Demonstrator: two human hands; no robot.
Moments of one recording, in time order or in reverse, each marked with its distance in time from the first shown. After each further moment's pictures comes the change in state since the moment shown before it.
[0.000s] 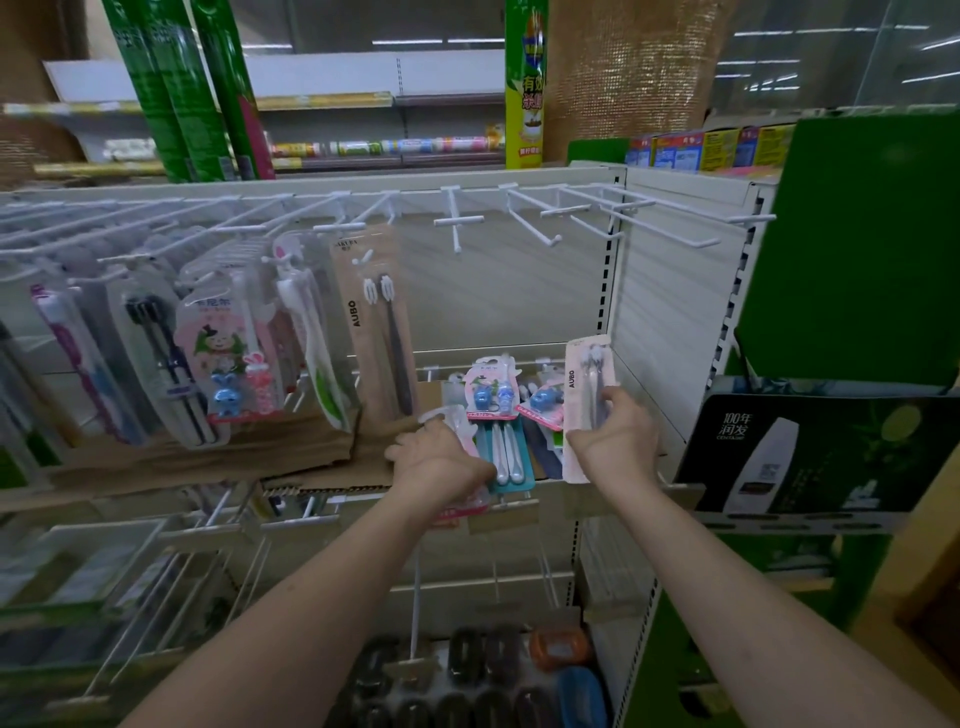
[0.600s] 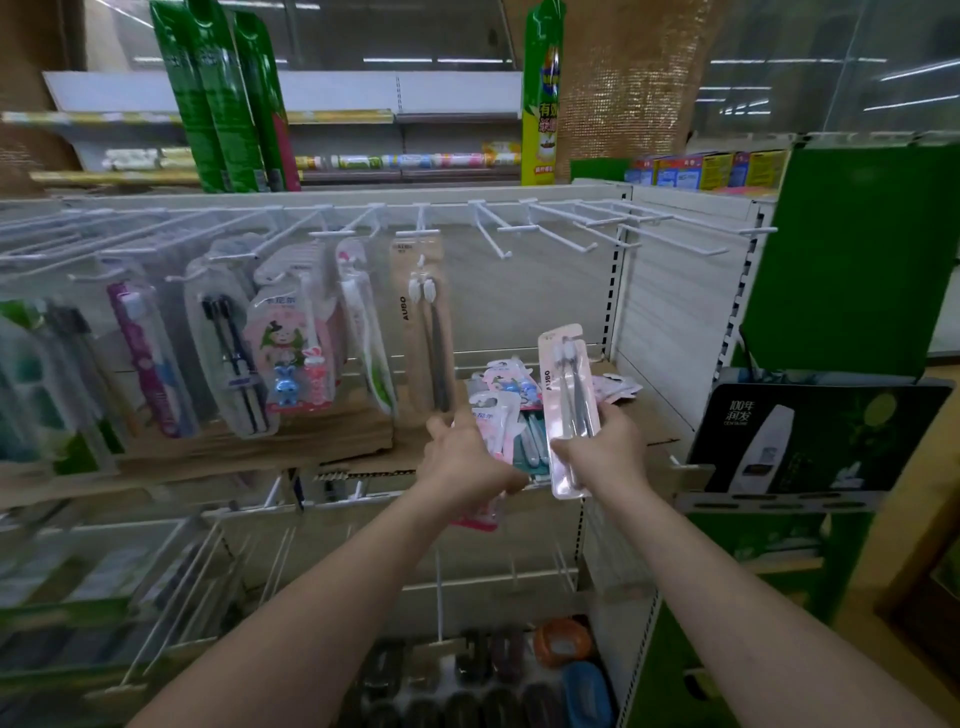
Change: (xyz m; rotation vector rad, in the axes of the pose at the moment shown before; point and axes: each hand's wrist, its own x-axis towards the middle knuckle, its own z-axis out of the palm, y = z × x) left_hand -0.047 -0.045 -0.018 -0.360 -0.018 0.209; right_hand -0.070 -0.036 0.008 0.247 -0.106 0.111
